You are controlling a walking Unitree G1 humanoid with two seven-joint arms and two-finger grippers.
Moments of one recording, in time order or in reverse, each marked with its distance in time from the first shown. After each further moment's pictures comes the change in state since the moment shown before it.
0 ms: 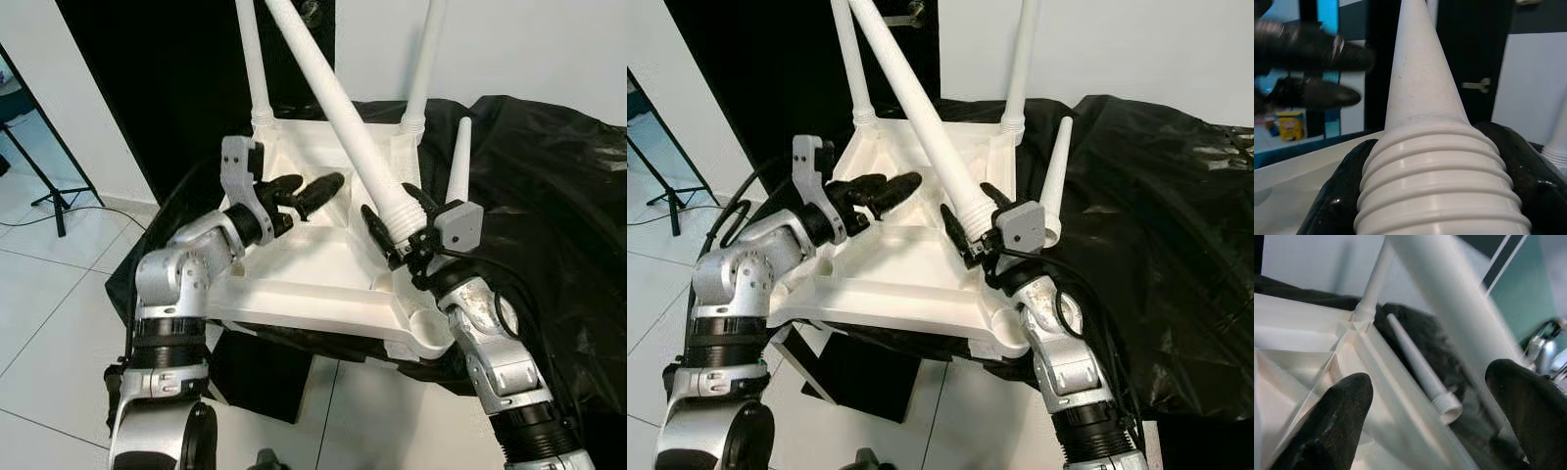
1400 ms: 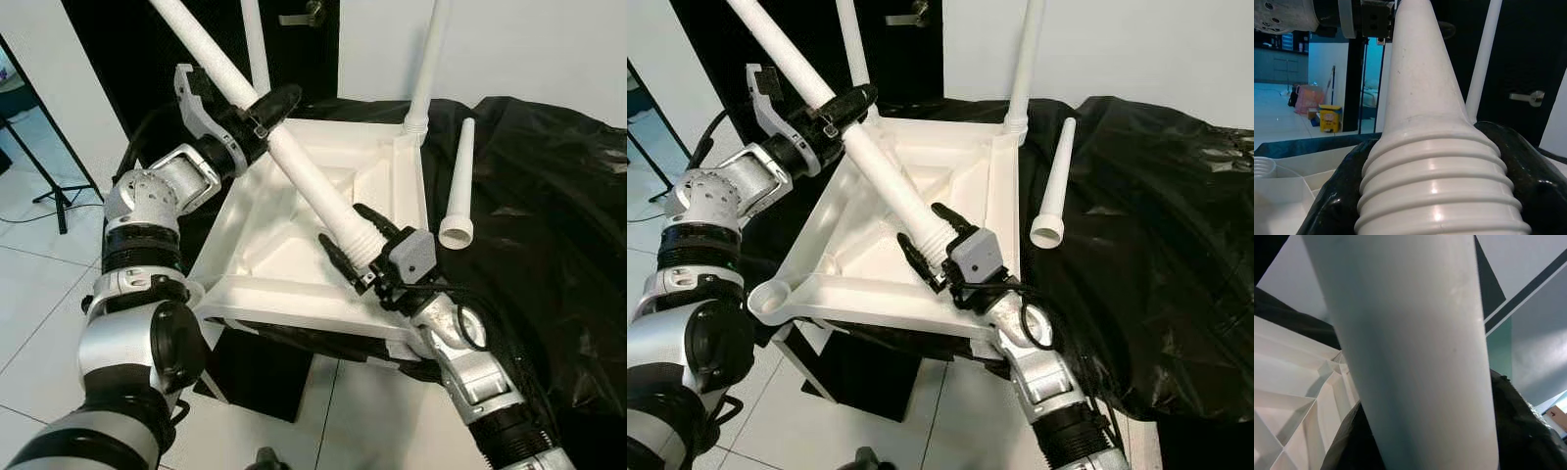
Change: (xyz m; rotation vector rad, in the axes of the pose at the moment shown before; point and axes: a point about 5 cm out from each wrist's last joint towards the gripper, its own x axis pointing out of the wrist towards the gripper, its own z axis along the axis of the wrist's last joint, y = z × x) left arm 0.020 0.034 0.058 -0.274 -0.145 -0.001; right arm 0.001 0.041 -0.008 -0.002 -0.063 0.160
